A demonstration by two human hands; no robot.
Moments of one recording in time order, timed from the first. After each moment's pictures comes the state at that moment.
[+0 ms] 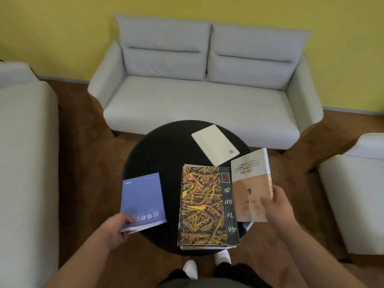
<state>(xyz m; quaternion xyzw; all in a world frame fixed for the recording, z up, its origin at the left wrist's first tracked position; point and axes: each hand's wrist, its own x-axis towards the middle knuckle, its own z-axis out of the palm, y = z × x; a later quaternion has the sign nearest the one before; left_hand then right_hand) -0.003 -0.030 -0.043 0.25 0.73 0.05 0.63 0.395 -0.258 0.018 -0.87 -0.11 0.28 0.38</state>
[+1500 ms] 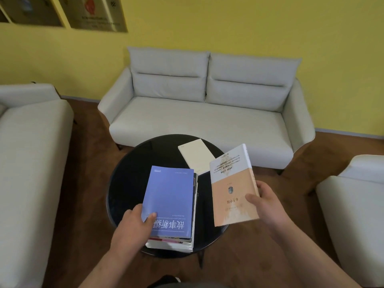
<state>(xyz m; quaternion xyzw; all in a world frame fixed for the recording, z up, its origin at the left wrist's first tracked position) 0.131 -0.192 0.107 0.72 0.63 0.04 0.30 0.446 -0.309 0.117 -0.76 -0.22 0.39 0.48</state>
